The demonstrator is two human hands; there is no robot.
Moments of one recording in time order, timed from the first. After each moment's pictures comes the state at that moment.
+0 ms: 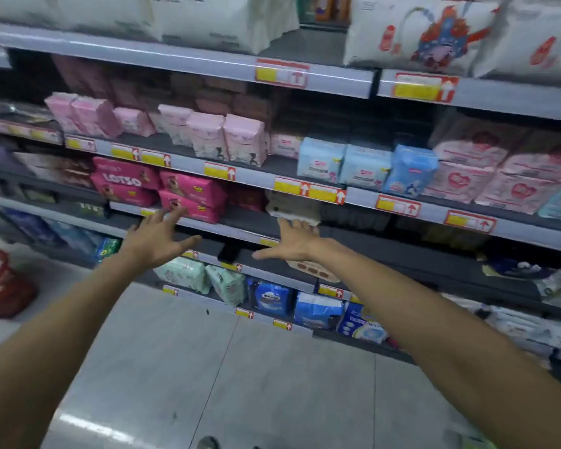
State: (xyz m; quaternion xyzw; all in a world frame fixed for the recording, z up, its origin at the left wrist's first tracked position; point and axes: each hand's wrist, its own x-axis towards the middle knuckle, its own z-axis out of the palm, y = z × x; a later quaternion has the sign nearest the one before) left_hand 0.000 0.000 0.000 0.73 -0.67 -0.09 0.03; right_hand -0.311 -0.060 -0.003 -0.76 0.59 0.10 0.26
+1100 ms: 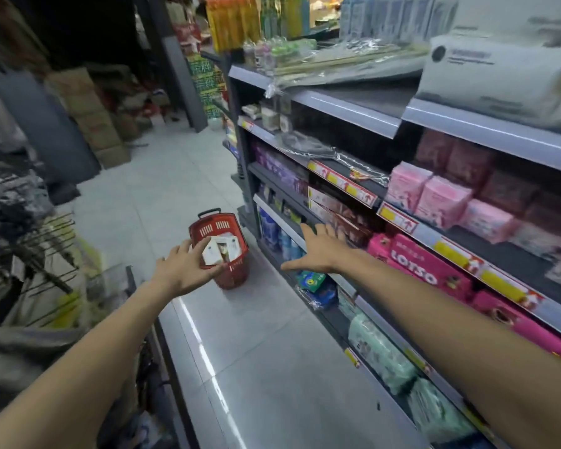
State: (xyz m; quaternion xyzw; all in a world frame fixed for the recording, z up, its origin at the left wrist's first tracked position) left_hand 0.600 0.121 0.028 0.93 -0.35 -0.09 0.01; right_hand 0.398 -0.134 0.045 -0.95 0.27 0.11 0.13
